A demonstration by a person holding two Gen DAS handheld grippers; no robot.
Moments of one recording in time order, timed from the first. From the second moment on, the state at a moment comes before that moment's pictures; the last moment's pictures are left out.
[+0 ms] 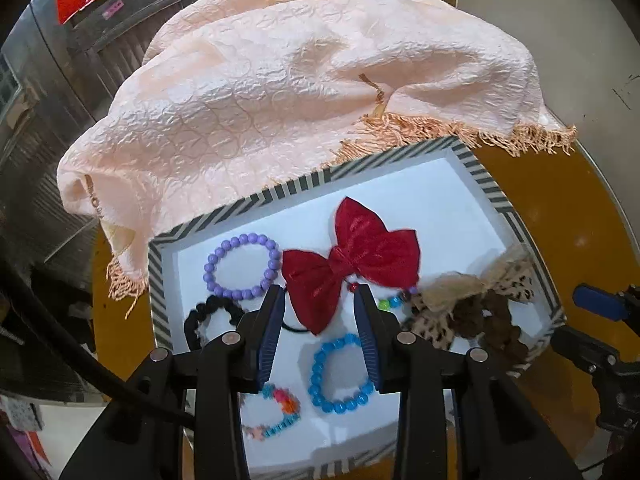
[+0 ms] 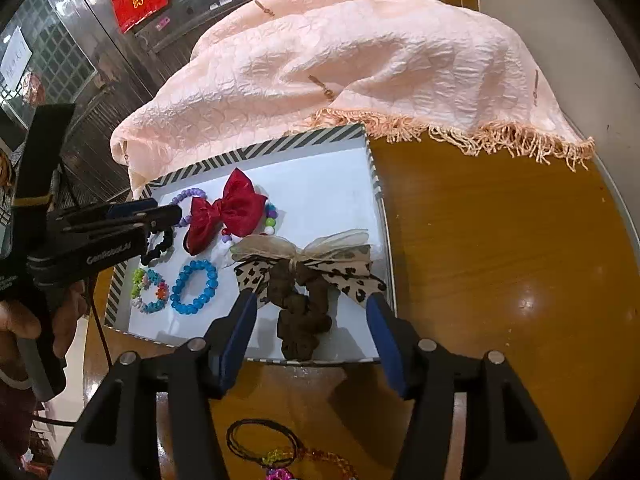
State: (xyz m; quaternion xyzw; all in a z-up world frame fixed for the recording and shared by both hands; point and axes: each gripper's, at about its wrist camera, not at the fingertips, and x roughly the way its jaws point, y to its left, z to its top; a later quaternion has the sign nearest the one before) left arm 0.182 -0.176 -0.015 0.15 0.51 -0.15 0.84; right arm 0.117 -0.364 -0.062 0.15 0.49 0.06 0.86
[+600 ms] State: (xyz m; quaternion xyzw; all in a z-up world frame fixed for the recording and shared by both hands) left arm 0.122 -0.168 -0.004 0.13 0.52 -0.16 0.83; right arm 0.087 -0.374 -0.054 0.14 0.48 0.04 0.86
